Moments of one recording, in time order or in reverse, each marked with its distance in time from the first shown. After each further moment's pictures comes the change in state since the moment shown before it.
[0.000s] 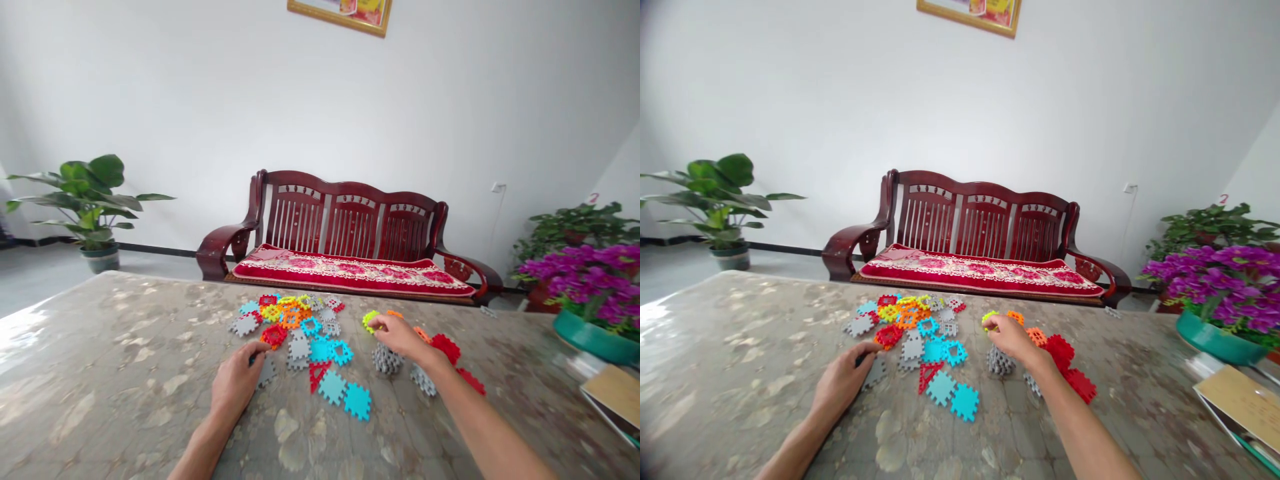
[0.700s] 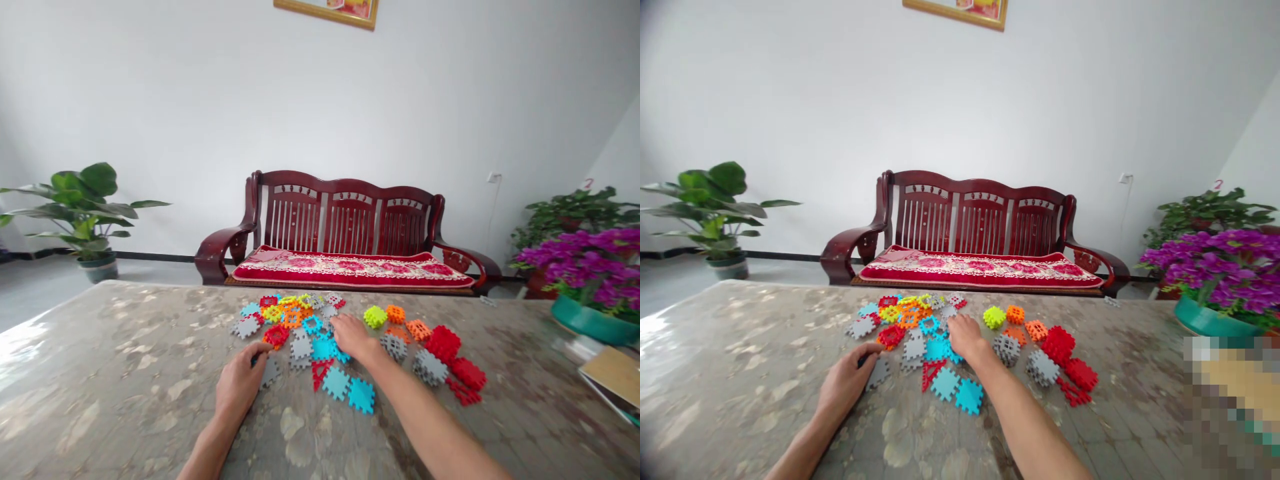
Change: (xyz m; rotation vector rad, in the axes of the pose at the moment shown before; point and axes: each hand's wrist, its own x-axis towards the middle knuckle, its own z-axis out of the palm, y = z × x) left_hand 0.002 -0.004 0.001 -0.025 0.022 0.015; right_hand 0.032 -0.085 0.076 -0.432 -0.068 -0.071
